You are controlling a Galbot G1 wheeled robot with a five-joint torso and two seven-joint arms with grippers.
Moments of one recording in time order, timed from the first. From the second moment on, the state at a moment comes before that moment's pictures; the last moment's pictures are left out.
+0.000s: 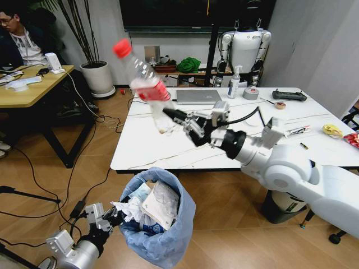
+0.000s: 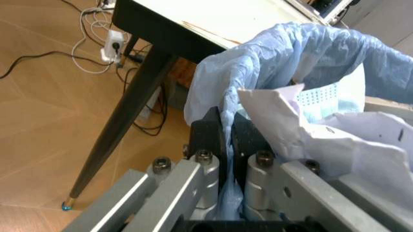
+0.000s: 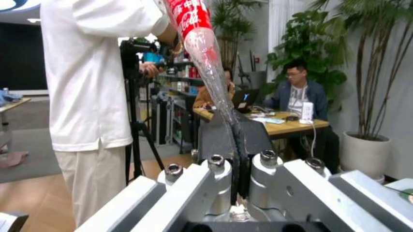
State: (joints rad) left arm 1.90 -1.00 -0.60 -2.36 -1.03 0.15 -0.22; right arm -0.29 0.61 -0.45 2.16 1.19 0.07 -0.16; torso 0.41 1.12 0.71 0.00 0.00
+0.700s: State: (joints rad) left arm 1.88 -1.00 -0.61 -2.36 -1.05 0.16 -0.22; right arm -0.18 0.73 -0.69 2.07 1.14 0.10 -0.19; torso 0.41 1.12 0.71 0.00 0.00
